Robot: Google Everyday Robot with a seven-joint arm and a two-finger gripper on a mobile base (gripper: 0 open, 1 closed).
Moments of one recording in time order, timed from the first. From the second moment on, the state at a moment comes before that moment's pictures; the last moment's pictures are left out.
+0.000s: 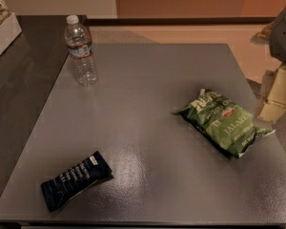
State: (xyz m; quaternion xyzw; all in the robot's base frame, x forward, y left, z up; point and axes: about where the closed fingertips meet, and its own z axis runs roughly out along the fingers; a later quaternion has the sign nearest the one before) arm 0.438 -0.217 0.976 -0.60 0.78 -0.03 0.16
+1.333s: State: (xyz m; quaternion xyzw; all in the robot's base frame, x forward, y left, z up) arm 0.438 -0.118 0.967 -0.70 0.69 0.02 0.20
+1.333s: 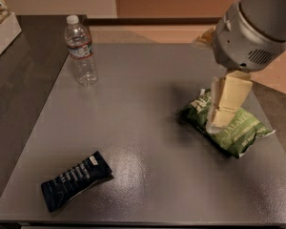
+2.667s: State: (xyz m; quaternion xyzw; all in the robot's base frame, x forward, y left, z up) arm 0.392 0.041 0.895 -0.82 0.53 0.13 0.17
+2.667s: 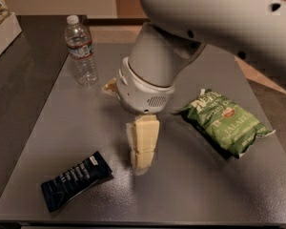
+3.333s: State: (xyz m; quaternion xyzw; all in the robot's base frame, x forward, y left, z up) arm 0.374 0.086 0.858 -0.83 0.51 0.14 0.15
